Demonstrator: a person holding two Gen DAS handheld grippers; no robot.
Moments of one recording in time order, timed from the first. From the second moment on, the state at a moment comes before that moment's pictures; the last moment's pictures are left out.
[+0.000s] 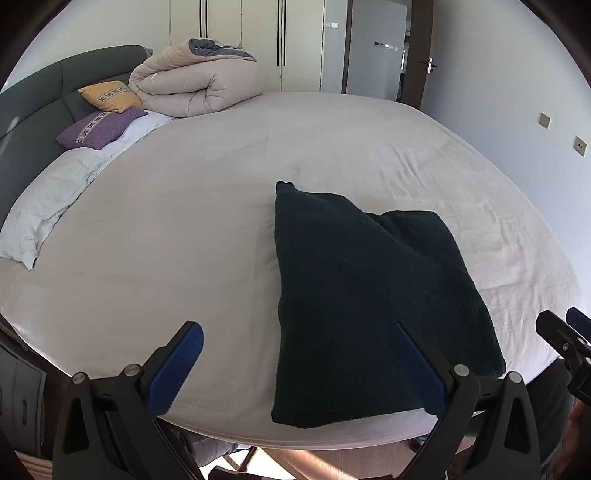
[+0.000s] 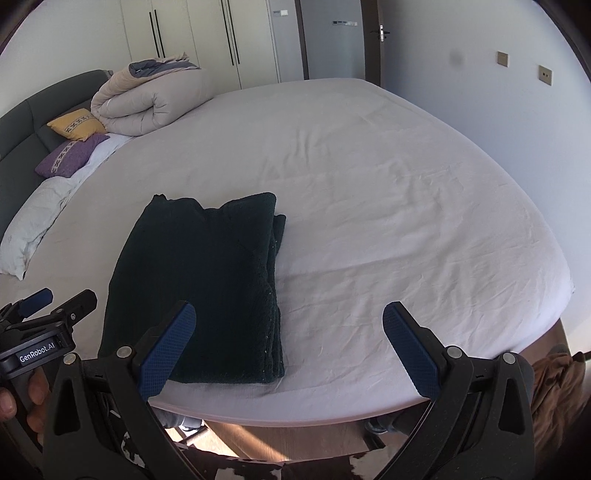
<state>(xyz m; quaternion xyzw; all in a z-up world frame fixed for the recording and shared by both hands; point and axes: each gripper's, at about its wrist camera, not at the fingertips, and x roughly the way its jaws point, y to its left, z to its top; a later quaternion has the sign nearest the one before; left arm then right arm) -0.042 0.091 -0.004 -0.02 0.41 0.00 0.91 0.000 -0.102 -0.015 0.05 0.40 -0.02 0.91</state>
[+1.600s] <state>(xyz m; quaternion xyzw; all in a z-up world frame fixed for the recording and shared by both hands) -0.041 0.089 -0.014 -0.02 0.42 0.00 0.91 0.008 -0.087 -0.037 0.05 0.43 -0.02 0.90</state>
